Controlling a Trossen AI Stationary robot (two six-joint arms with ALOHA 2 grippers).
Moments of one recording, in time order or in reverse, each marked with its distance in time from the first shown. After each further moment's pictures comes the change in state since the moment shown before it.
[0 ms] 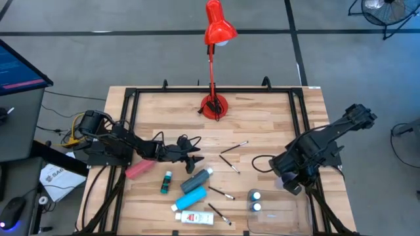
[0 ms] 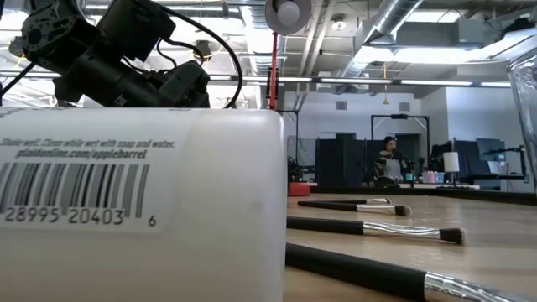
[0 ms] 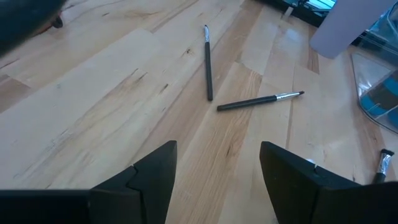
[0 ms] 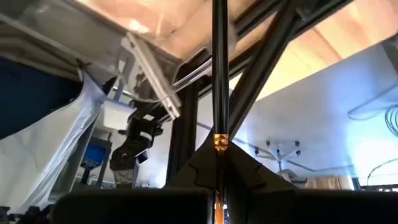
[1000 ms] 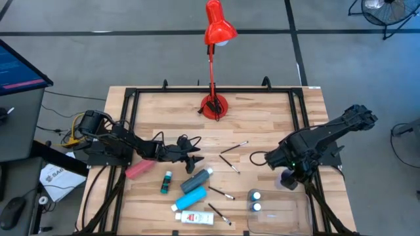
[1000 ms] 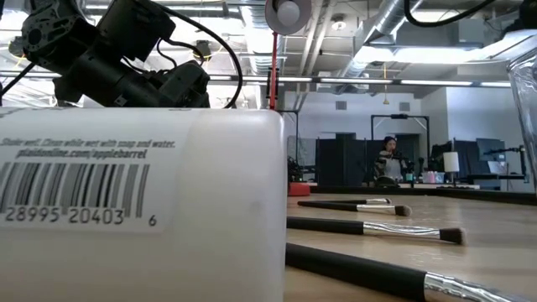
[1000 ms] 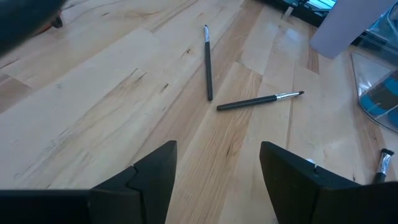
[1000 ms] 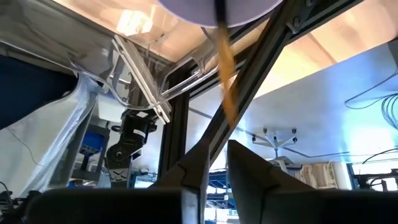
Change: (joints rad) left arm 0.000 0.000 0.000 0.000 0.000 0.000; right arm -0.099 -0.003 -0.128 0.000 -0.050 -0.171
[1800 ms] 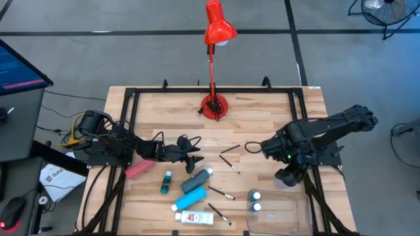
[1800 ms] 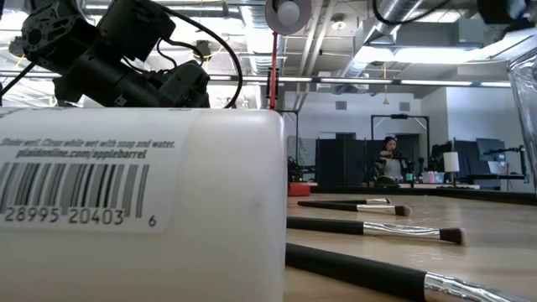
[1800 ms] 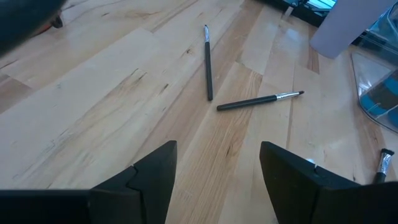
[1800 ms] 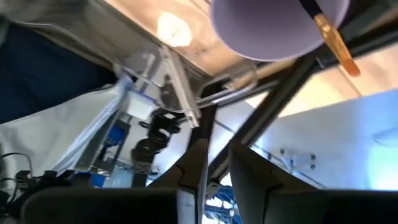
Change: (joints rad) left arm 0.000 0.000 0.000 0.000 0.000 0.001; right arm -0.149 0.000 0.073 0.000 0.004 -0.173
